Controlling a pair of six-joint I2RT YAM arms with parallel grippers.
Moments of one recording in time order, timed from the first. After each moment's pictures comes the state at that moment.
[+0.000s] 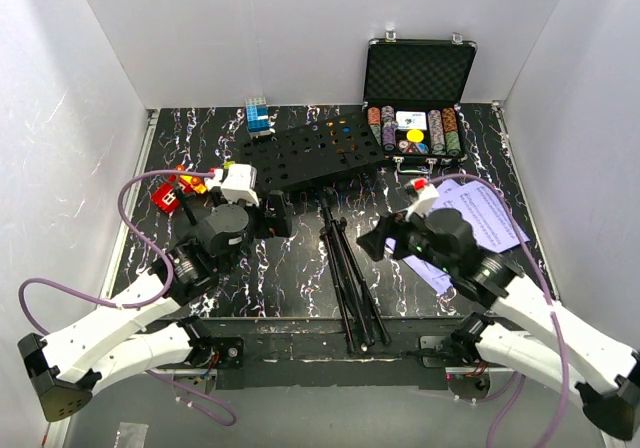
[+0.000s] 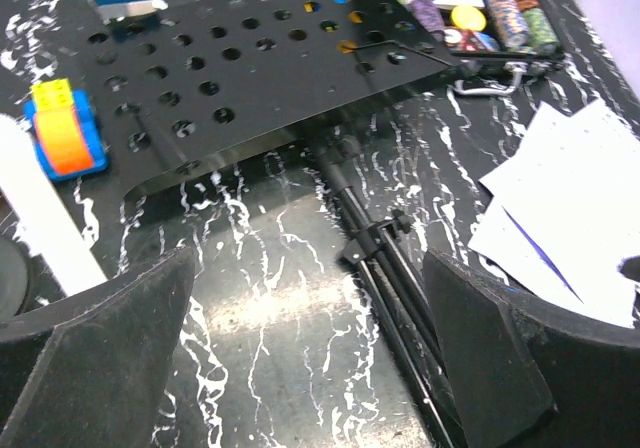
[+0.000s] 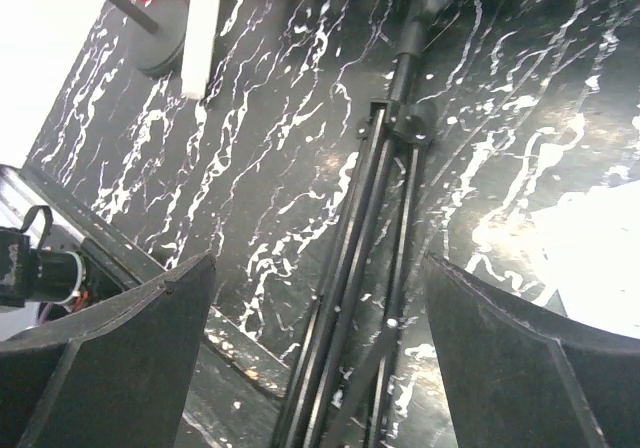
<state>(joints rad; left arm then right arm) -0.90 0.83 0.83 -0.27 -0.54 -0.37 0.80 0.82 0.70 -0.31 0.00 0.52</state>
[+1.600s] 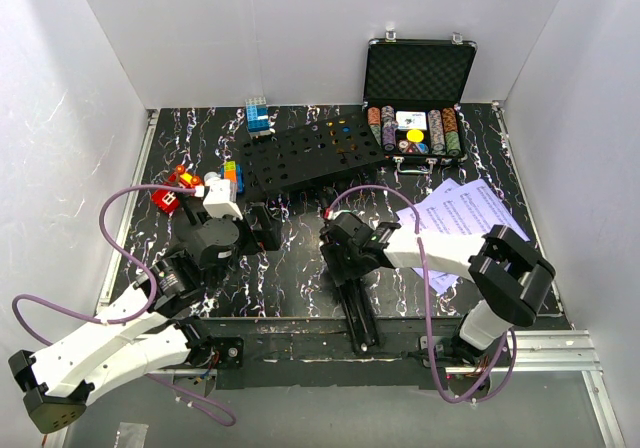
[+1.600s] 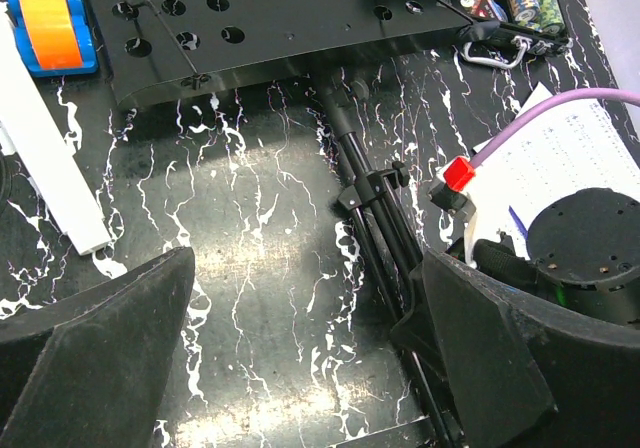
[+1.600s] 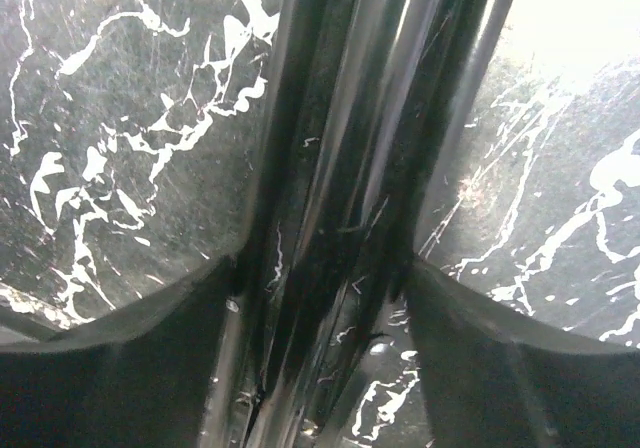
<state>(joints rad) -0.90 0.71 0.78 -0.48 -0.56 -0.61 1.00 1.59 0.90 -0.45 0.07 0.48</state>
